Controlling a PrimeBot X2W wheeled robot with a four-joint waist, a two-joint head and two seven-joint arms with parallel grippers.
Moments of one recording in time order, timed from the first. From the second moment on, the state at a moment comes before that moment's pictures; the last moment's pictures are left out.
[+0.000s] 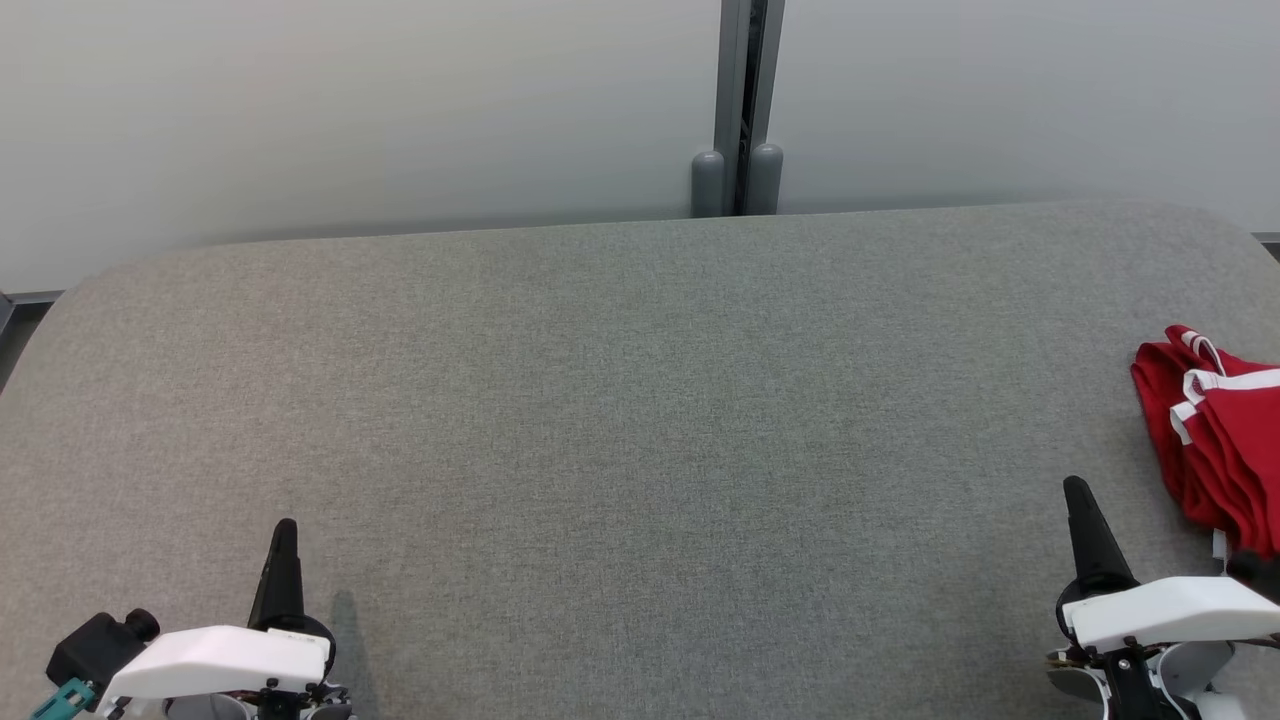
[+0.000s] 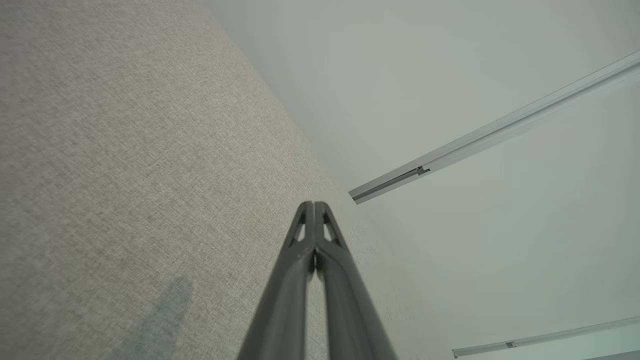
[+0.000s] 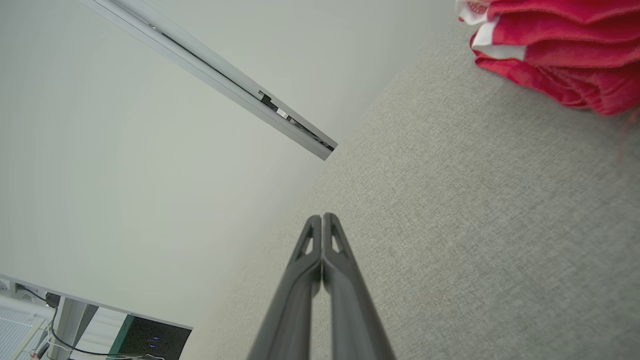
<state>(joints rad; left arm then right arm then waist) -0.07 0.04 0.07 0.34 -1.04 -0.07 -0.04 -0.14 -0.04 -0.06 0.38 0.95 0.13 -0.05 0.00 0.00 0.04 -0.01</state>
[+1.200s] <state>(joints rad) -0.09 0.04 0.10 0.29 -1.37 -0.11 0.05 -0.12 -0.04 -0.09 0.30 1.34 0.13 0.05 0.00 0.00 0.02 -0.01</state>
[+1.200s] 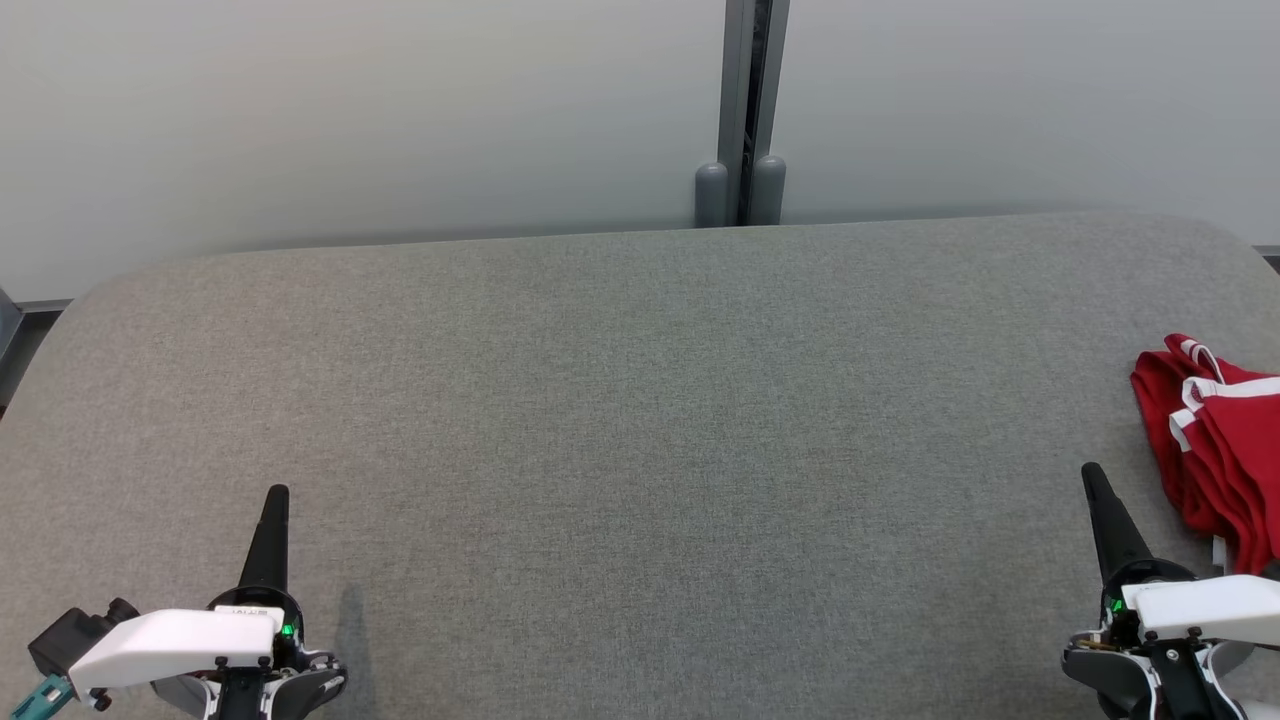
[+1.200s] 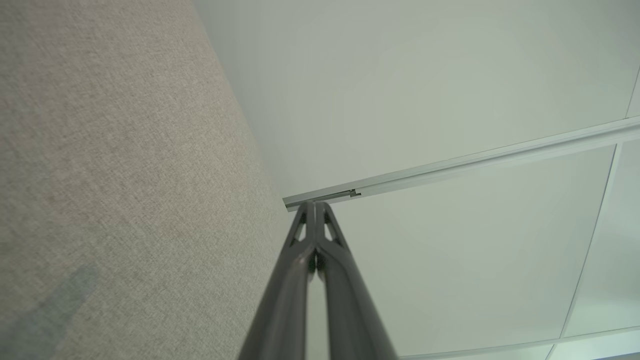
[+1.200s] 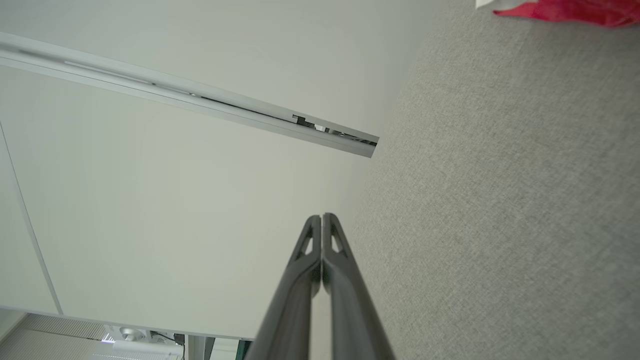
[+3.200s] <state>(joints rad) -0.10 0.05 0.11 0.25 -1.61 -0.13 0.11 -0.11 -0.05 -0.11 0.24 1.61 0.13 0.11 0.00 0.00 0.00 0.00</state>
